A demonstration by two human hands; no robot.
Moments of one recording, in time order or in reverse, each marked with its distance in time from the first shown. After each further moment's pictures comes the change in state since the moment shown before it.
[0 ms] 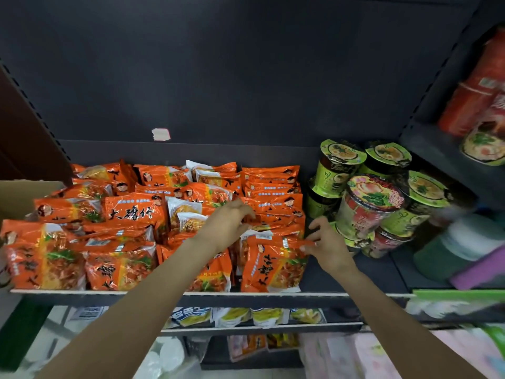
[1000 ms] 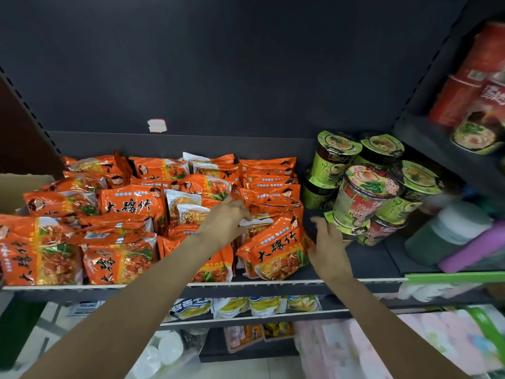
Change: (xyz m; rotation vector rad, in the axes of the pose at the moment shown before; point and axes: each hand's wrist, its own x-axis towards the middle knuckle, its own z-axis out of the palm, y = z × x) left_hand -0.011 -0.007 0.011 0.138 -0.023 0.037; right_hand -0.028 0.013 0.027 -0.363 0.209 -0.035
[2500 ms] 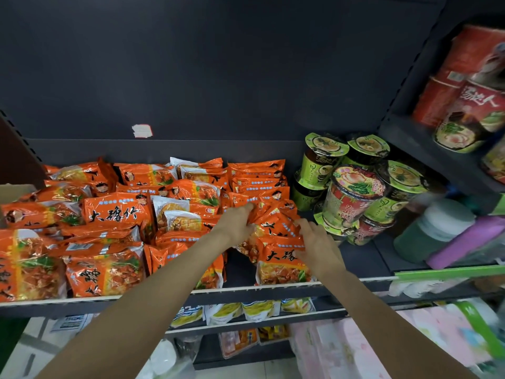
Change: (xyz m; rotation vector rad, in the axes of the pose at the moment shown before) left_hand 0.027 0.033 0.003 -0.362 -0.164 -0.170; right_hand 0.011 -0.001 -0.010 -0.232 -0.116 -0.105
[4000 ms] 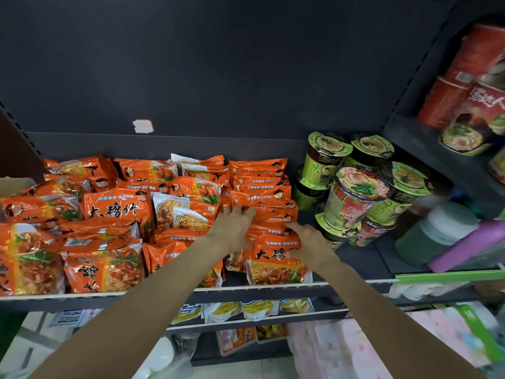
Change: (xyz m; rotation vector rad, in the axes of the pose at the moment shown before) left_hand -0.005 -0.002 0.004 0.454 -0.087 0.006; right_hand 0.018 0.000 0.004 0.212 -0.221 0.024
